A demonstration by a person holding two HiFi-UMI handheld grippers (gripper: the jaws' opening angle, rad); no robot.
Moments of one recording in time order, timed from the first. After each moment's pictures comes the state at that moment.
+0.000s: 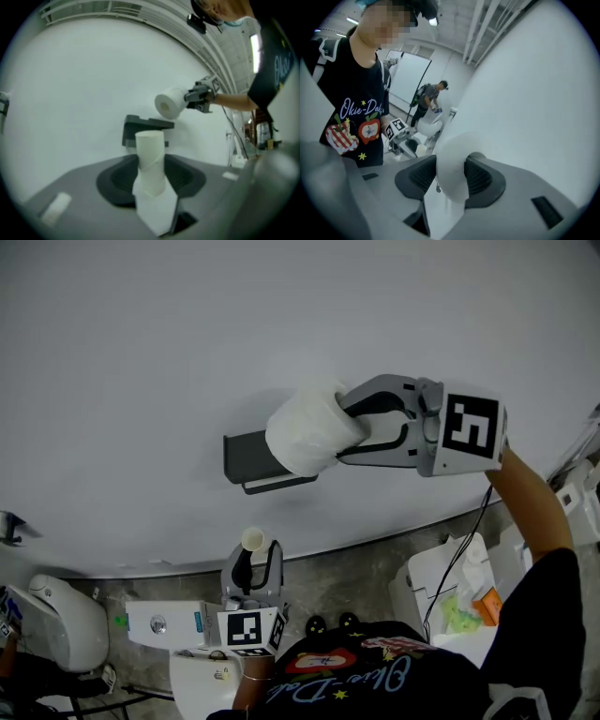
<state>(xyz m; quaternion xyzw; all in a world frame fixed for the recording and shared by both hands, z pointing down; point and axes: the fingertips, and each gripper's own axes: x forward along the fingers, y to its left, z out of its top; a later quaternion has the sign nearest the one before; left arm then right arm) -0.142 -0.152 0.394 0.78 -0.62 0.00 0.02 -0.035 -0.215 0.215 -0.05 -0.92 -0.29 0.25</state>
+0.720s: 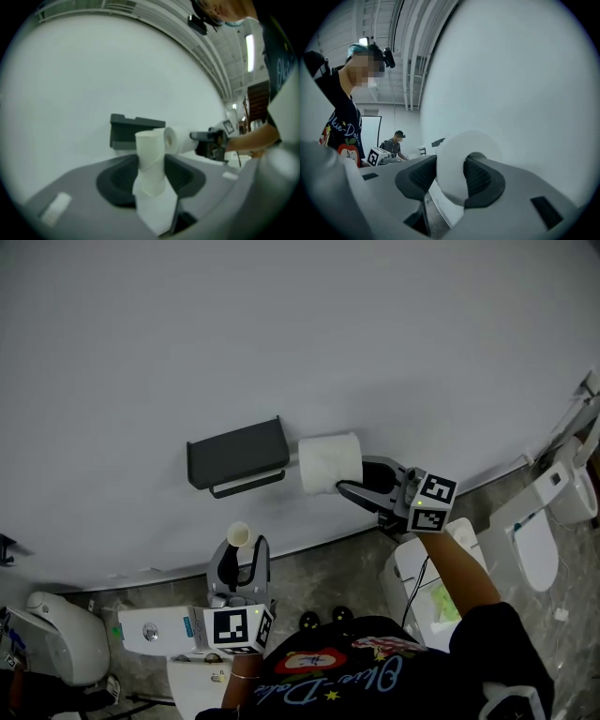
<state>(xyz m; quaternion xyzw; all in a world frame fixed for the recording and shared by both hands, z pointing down) -0.112 -0.163 0.388 0.80 -0.60 0.02 0.01 0.054 -0.249 0.349 0.15 -0.99 0.07 -0.06</state>
